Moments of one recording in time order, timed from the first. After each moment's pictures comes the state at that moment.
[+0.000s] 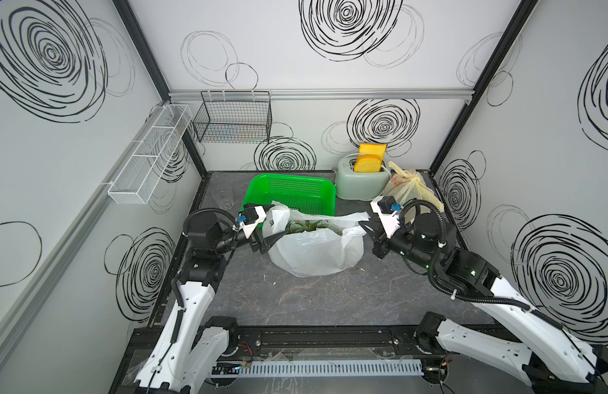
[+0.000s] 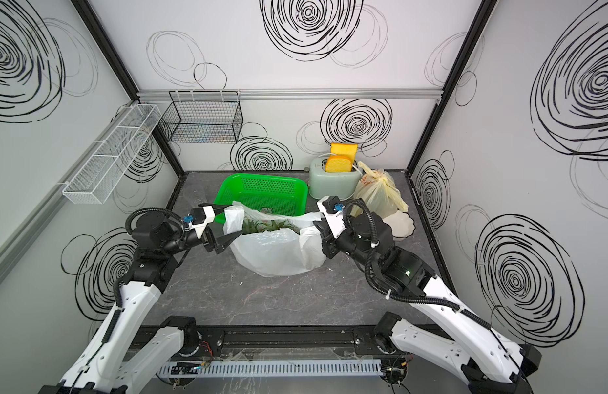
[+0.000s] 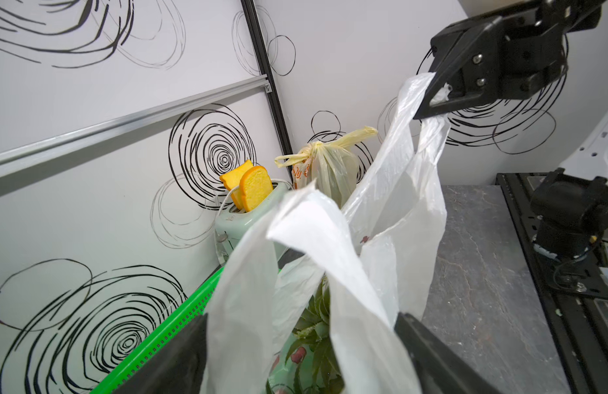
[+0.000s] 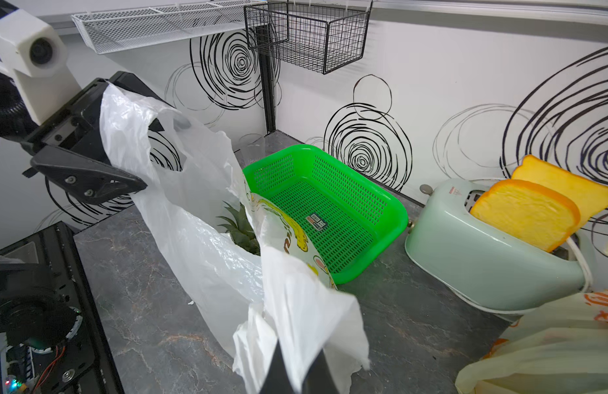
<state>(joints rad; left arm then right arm) -0.02 0.86 0.72 0.06 1.01 0.32 0.83 0.86 1.07 -0.50 0.05 0.05</state>
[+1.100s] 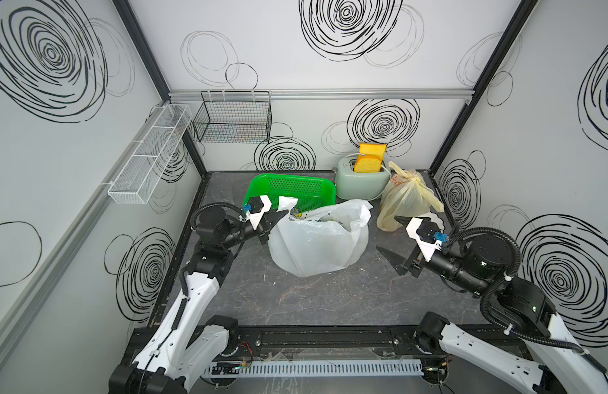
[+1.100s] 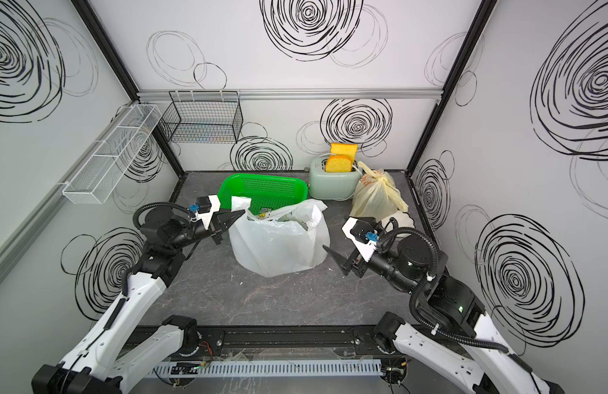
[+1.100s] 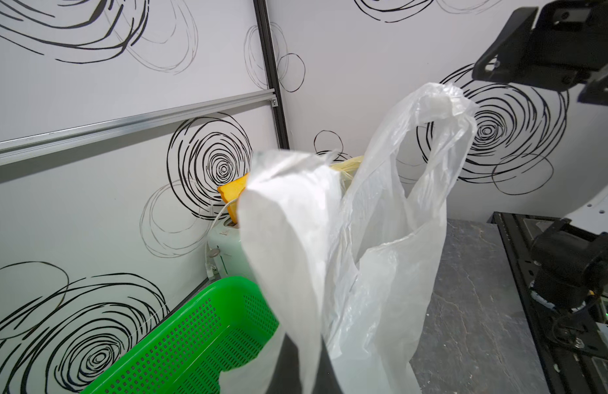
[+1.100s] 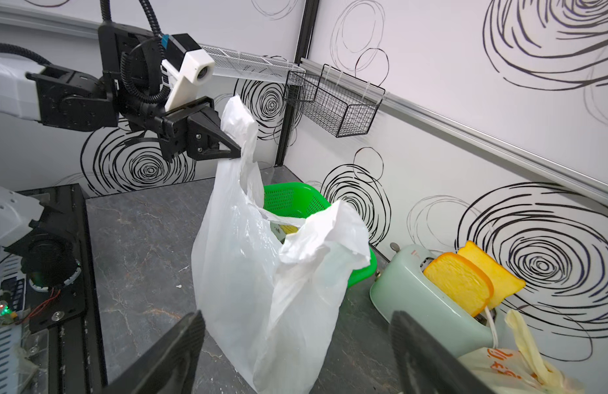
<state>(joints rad) -0.14 0.92 0.75 0.18 0.89 0.14 0.83 0.63 1.10 -0.62 -0.04 -0.25</state>
